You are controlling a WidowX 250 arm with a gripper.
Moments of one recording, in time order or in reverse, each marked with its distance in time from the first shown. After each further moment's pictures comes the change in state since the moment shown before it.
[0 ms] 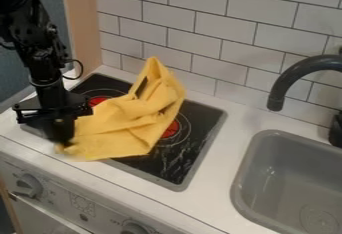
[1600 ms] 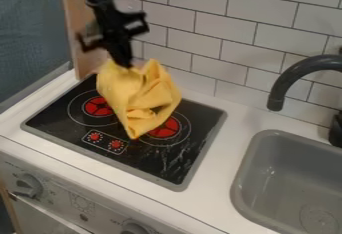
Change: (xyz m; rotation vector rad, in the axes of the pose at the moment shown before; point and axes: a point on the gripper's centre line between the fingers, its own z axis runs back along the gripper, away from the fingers) arm 0.063 -0.120 0.072 -0.241 -0.097 0.041
